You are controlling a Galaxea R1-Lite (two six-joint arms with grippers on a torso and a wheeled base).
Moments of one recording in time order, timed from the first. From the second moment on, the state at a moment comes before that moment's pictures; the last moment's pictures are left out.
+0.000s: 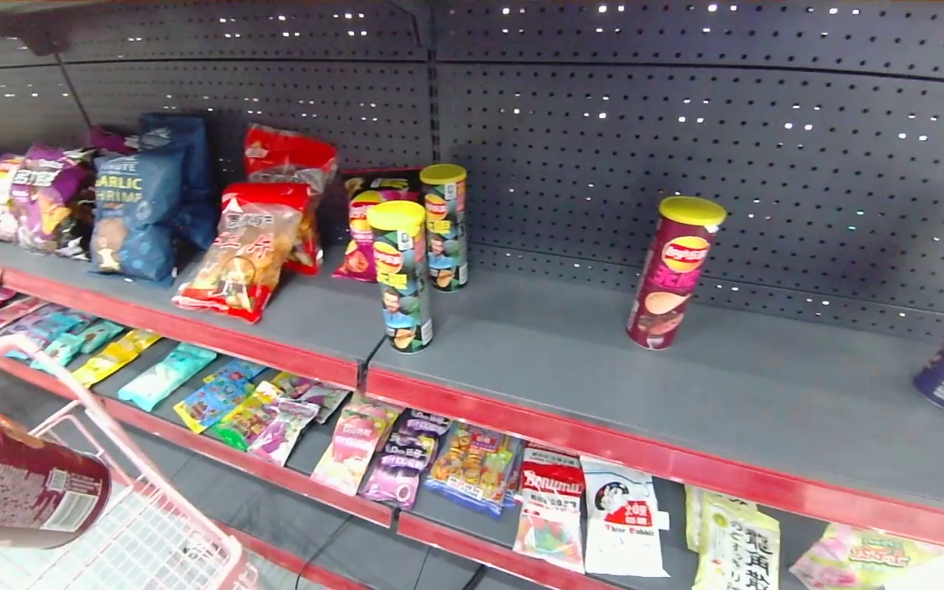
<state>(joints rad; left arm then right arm) 0.14 0.54 -0.36 -0.25 -0.26 0.18 0.00 0.00 0.00 0.00 0.00 0.00</state>
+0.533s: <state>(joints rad) 0.14 0.53 -0.36 -0.23 -0.21 0.27 0.00 0.00 0.00 0.00 0.00 0.00</state>
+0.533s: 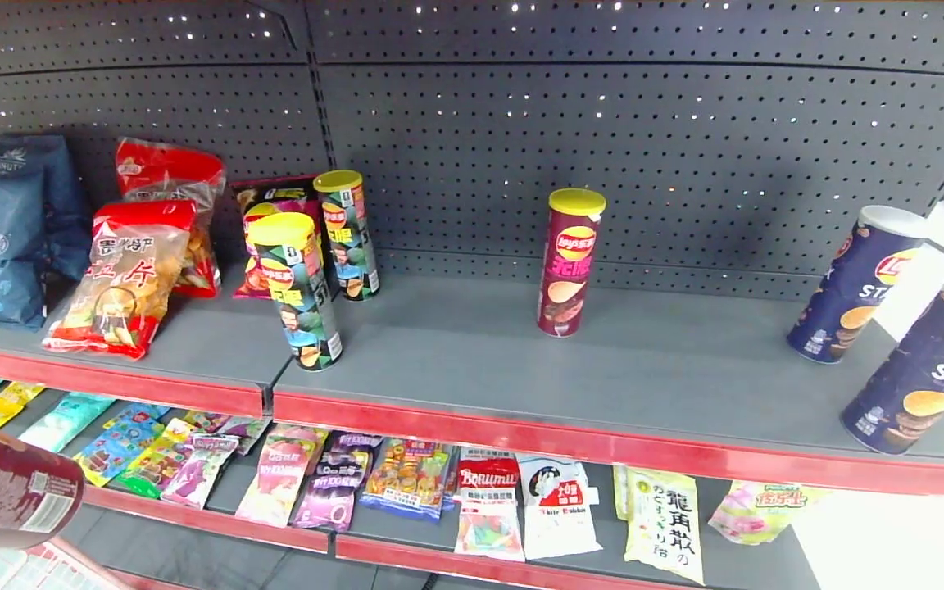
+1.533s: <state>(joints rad) 0.14 0.42 -0.31 -0.23 -0.21 0.27 0.02 0.12 -0.15 -0.01 0.11 -0.04</state>
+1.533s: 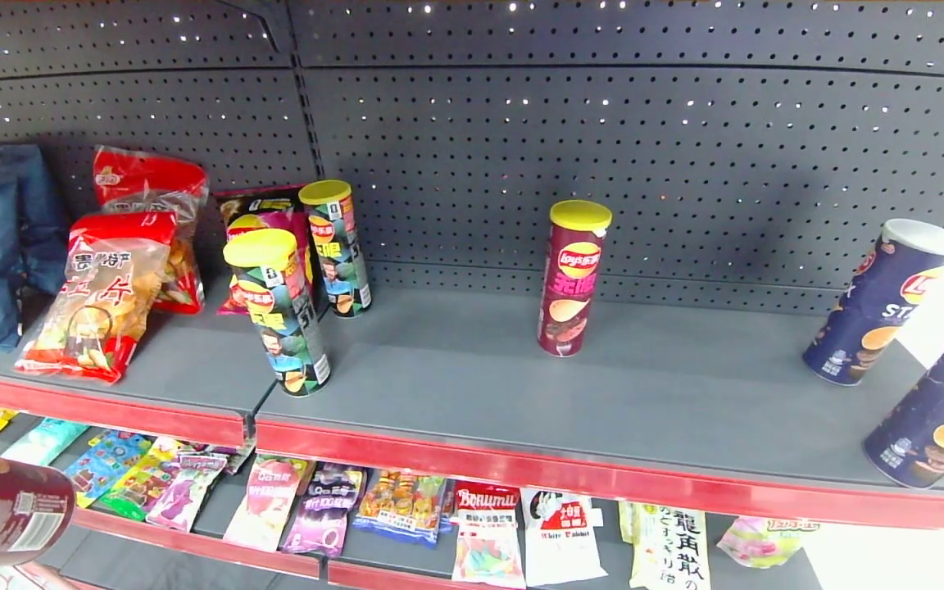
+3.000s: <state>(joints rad) 0.14 0.34 -0.31 -0.12 -0.11 0.26 0.43 1.78 -0.88 -0.64 0.14 -0.06</state>
